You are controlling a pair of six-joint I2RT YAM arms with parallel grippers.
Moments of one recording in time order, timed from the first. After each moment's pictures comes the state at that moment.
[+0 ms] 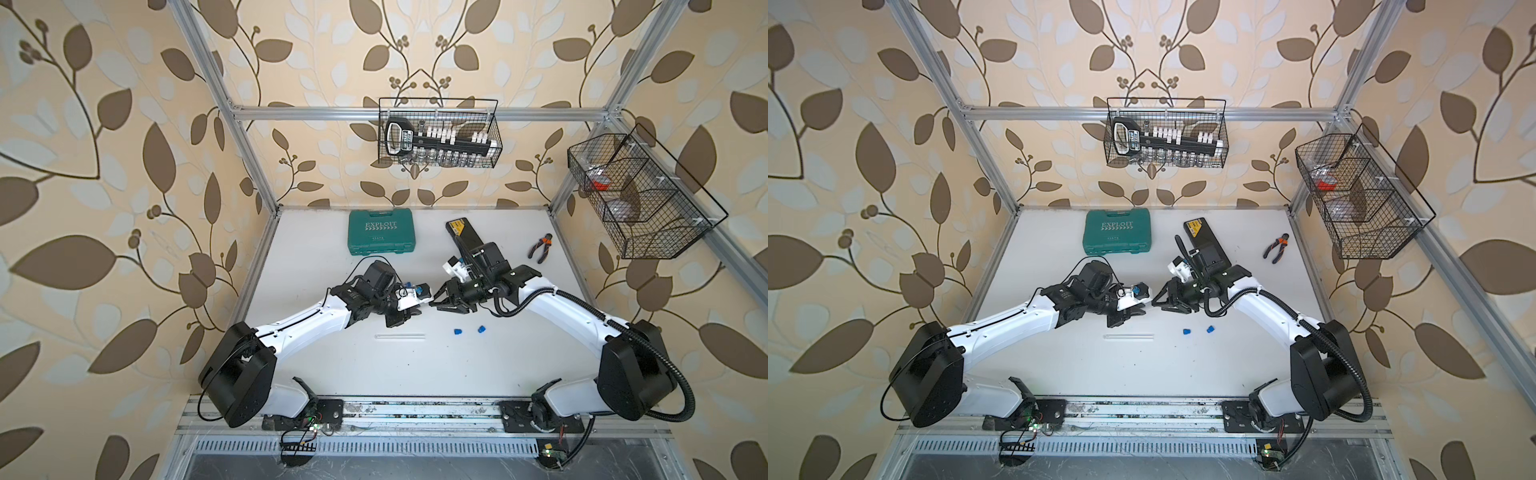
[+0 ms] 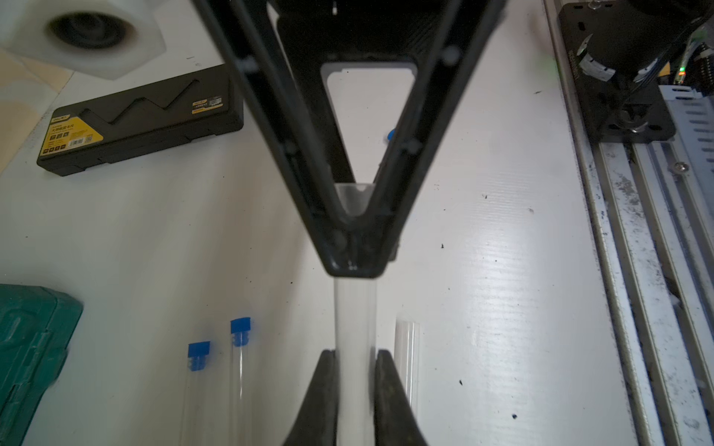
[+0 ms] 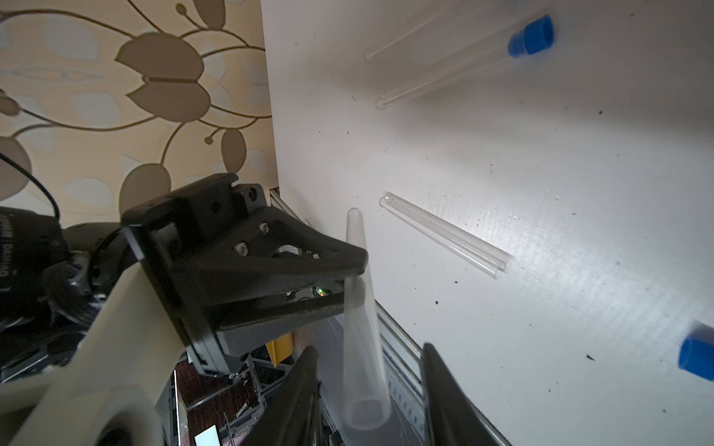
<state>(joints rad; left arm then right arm) -0.67 1.38 0.86 -0.27 0.49 0.60 0.45 1.44 1.00 -0.56 -0.77 0.68</state>
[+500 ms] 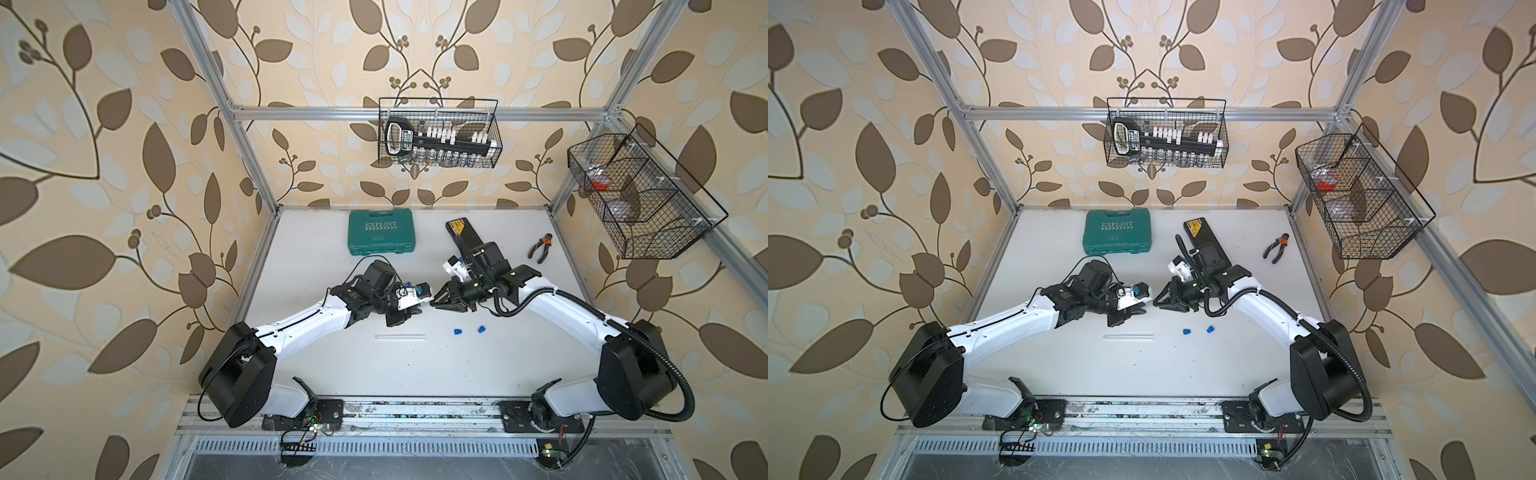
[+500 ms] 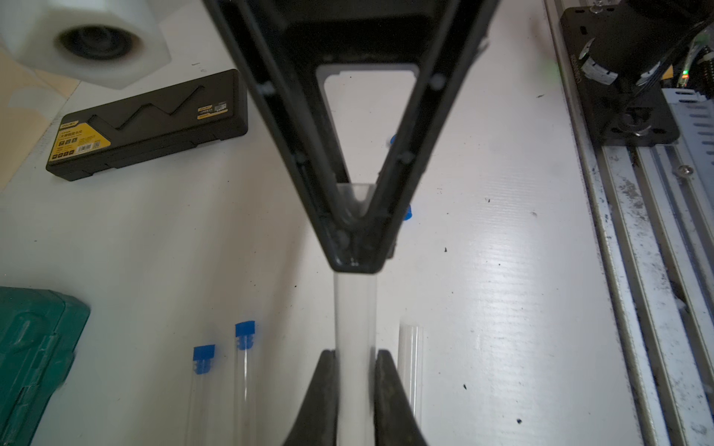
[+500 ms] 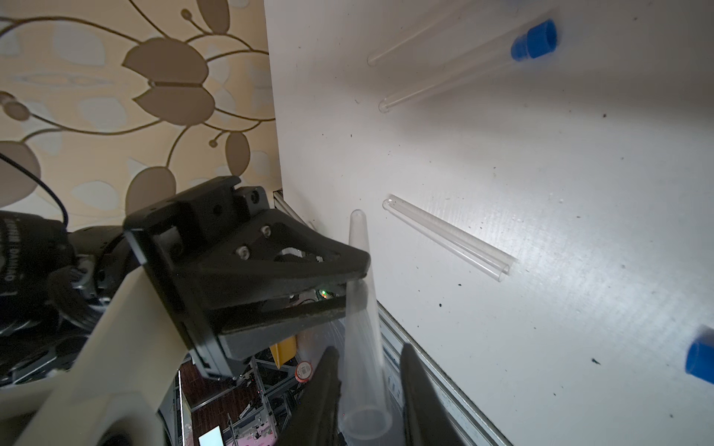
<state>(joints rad) -0.67 1.38 0.86 -0.25 0.49 0.60 0.45 1.44 1.00 -0.55 -0.77 0.69</state>
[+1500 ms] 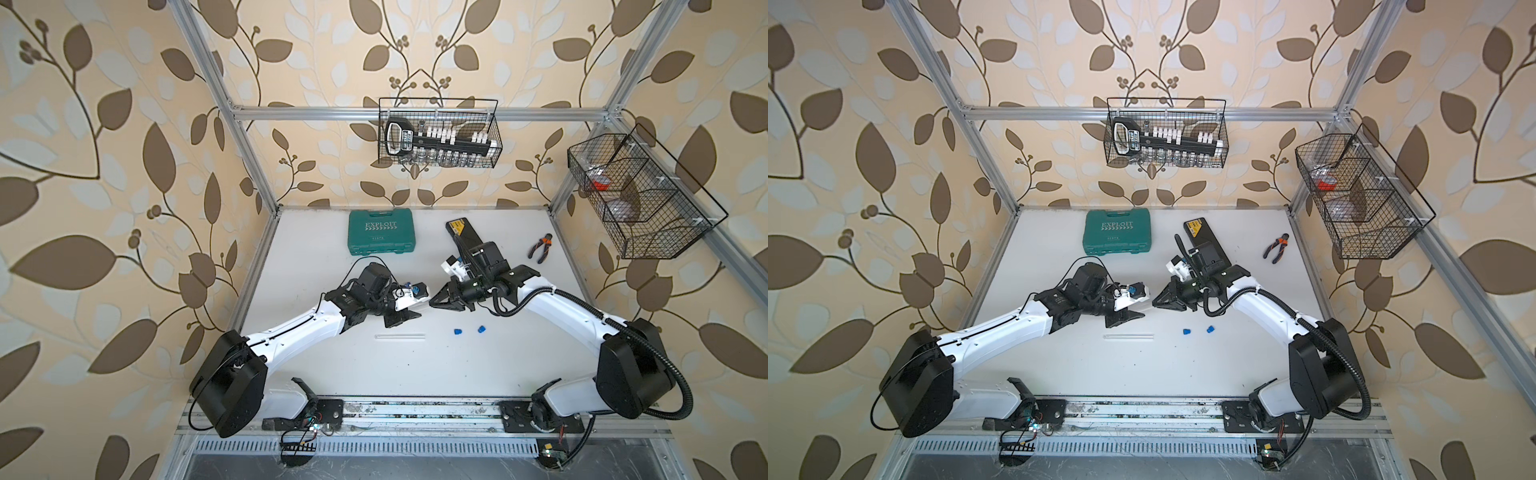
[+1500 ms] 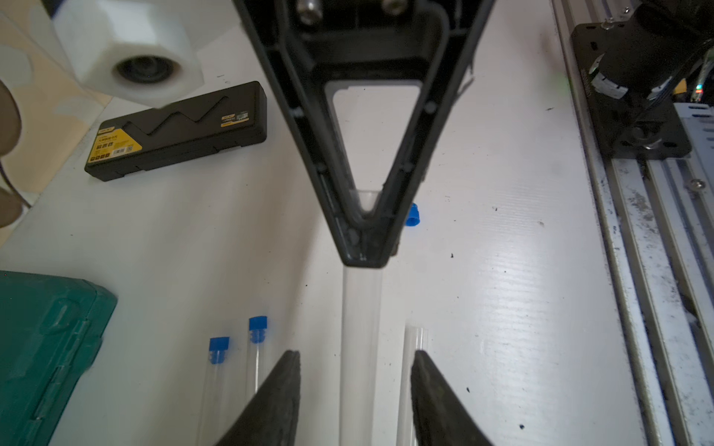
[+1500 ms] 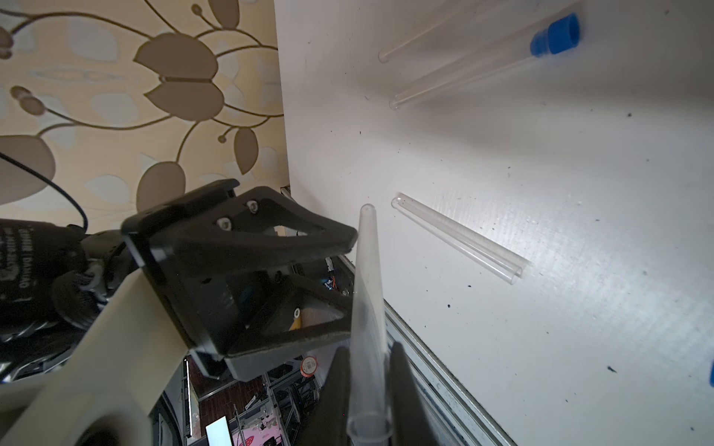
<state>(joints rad) -0.67 1.31 0.79 -0.19 0.47 0.56 0.45 1.45 1.00 -0.53 -0.81 0.70</state>
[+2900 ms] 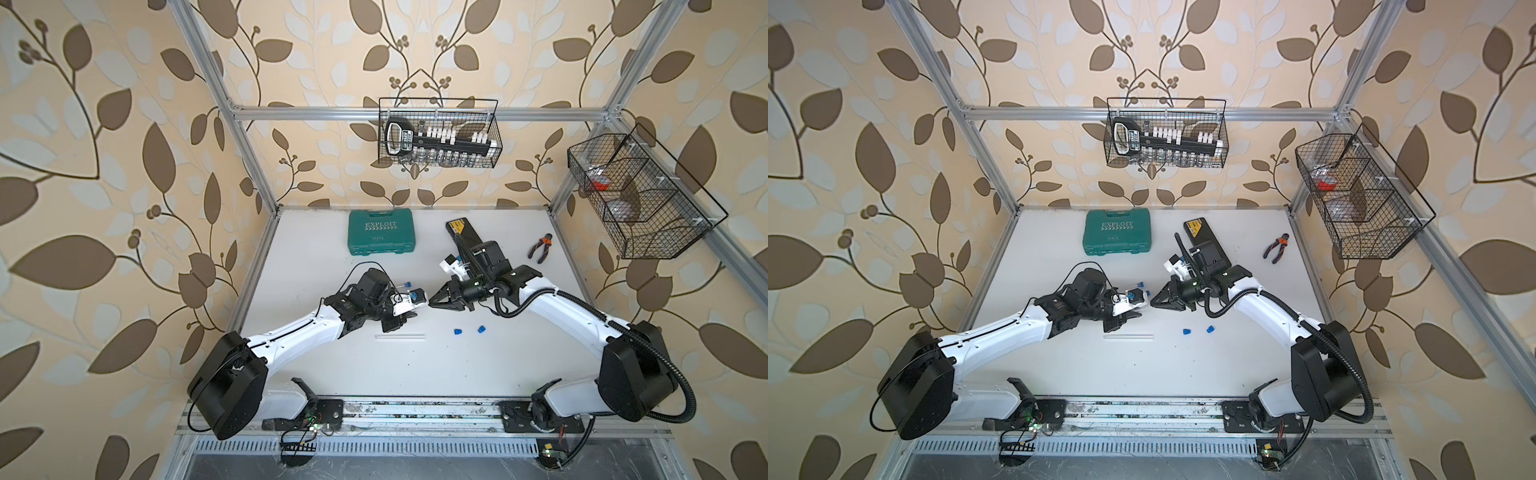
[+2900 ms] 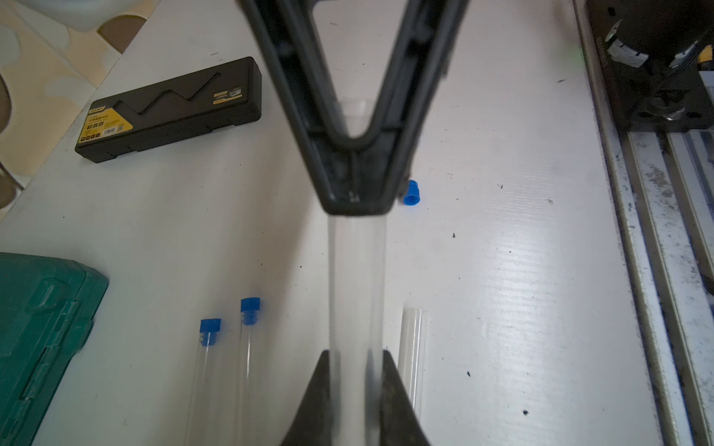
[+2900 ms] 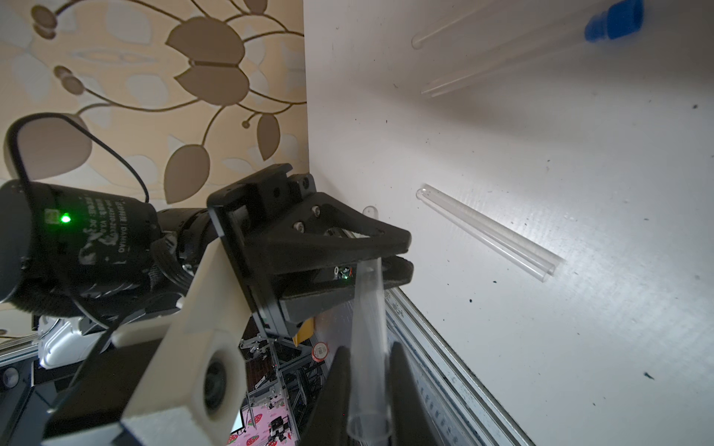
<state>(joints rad) -0.67 1.31 0.75 -0.18 0.43 0.57 0.45 1.44 1.00 -0.51 -0.87 0.70</state>
